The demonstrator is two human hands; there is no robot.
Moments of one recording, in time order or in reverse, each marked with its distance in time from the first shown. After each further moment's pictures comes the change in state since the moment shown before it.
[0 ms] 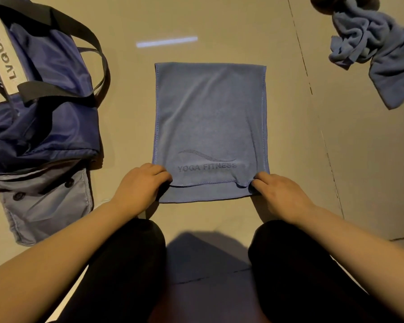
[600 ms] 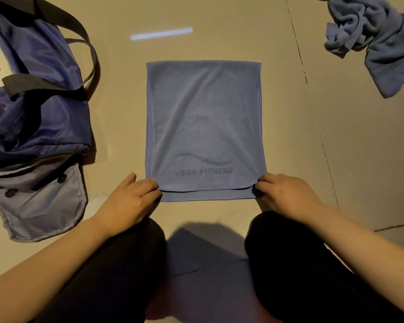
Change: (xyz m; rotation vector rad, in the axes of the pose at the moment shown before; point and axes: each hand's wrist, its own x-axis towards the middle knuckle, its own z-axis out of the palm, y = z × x) left_hand -0.040 -0.002 0.016 0.140 0.019 0.241; right_hand -0.027 0.005 -0.007 0.045 -0.152 0.066
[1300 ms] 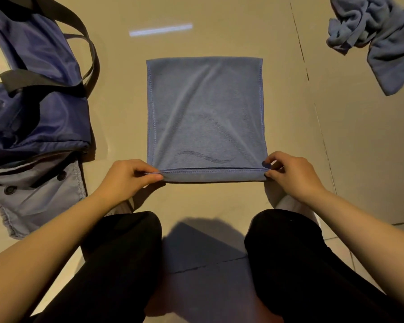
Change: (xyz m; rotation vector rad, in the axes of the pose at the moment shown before) left_hand 0.033 -0.008 -0.033 -0.824 0.030 -0.648; right_hand 0.021 0.010 -0.019 0.572 0.109 0.450
